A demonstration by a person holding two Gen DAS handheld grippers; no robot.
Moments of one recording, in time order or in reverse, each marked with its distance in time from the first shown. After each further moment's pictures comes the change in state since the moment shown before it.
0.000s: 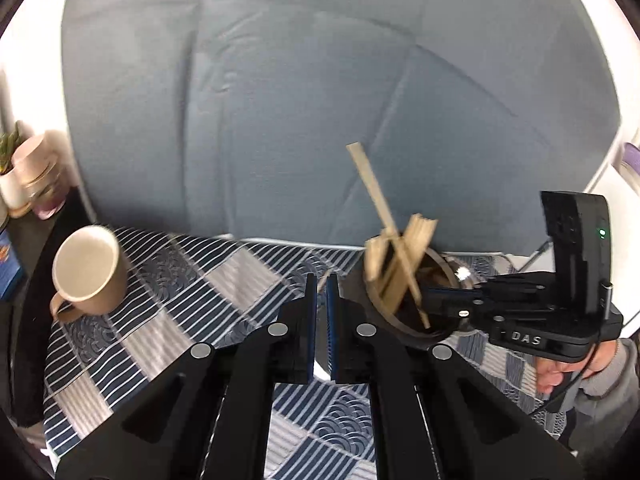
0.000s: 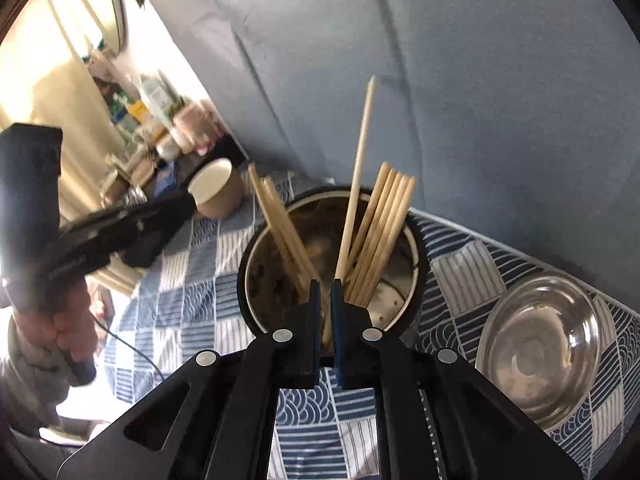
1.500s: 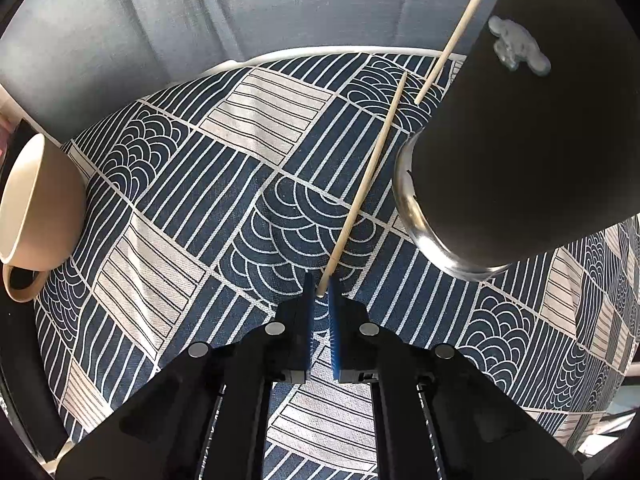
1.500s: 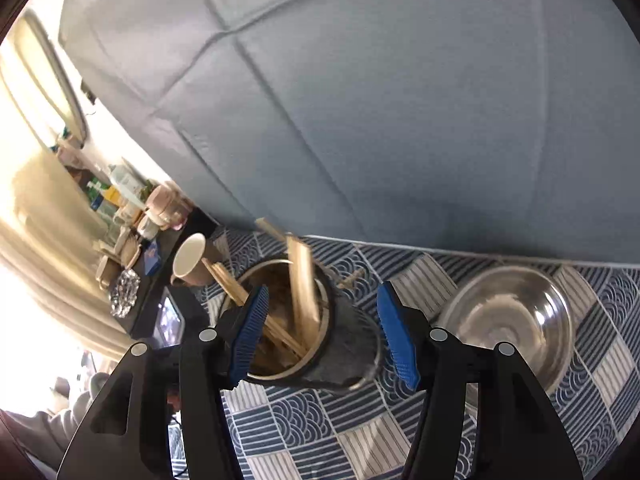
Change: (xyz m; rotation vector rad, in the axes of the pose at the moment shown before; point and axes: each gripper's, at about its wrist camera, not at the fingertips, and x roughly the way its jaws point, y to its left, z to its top) left arm 0.145 0.031 -0.076 0.219 0.497 0.177; right arm -0.060 -0.059 0.005 0.290 -0.163 0.002
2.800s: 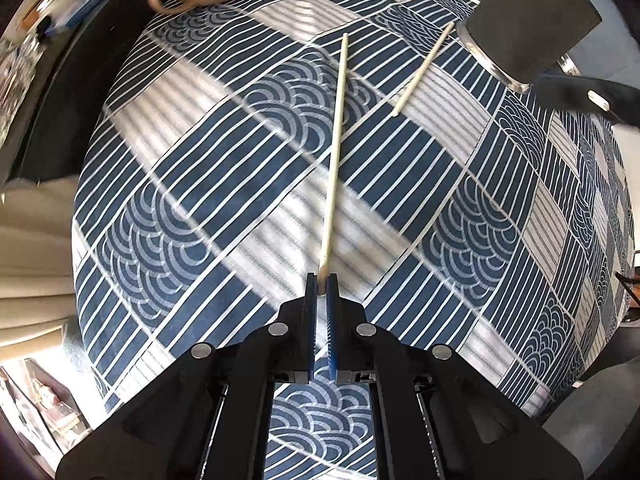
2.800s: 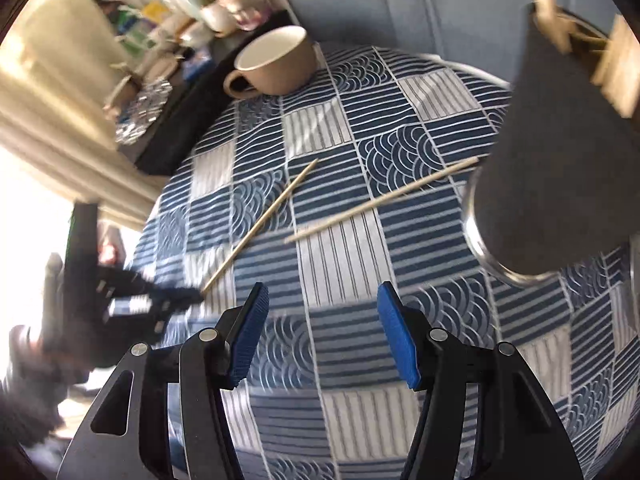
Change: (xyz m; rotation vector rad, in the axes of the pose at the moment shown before) left arm -0.067 0.075 -0.229 -0.229 0.121 -0.019; right arm 0.151 0.163 -0.136 -0.234 0.429 -0.026
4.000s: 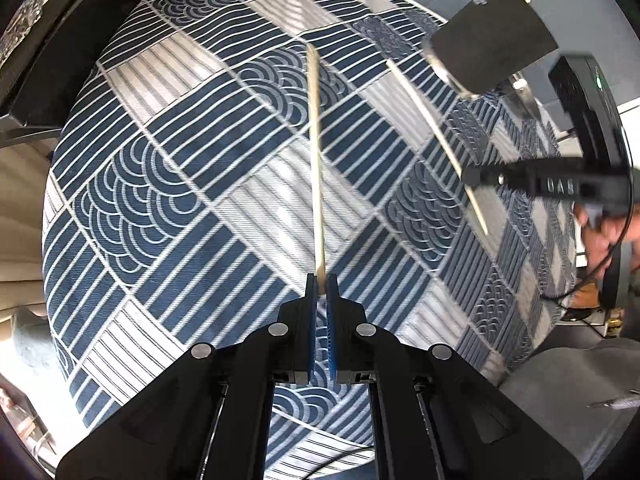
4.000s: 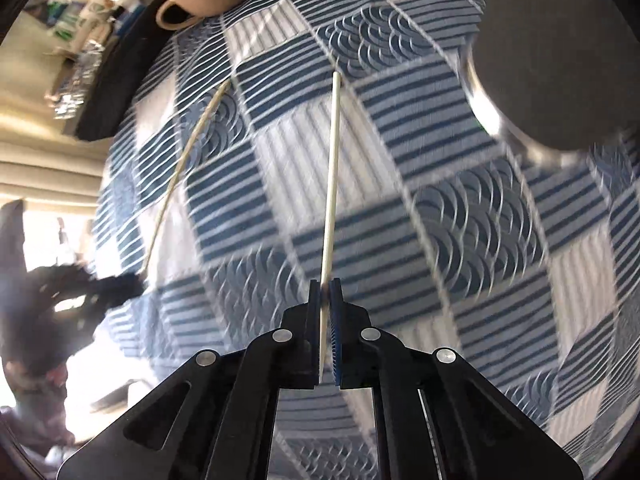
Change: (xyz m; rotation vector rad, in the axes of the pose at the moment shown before) left arm -0.022 -0.002 -0.034 -0.034 -0.004 -0.247; right arm 0.011 -0.002 -0.070 0.139 0.212 0.023
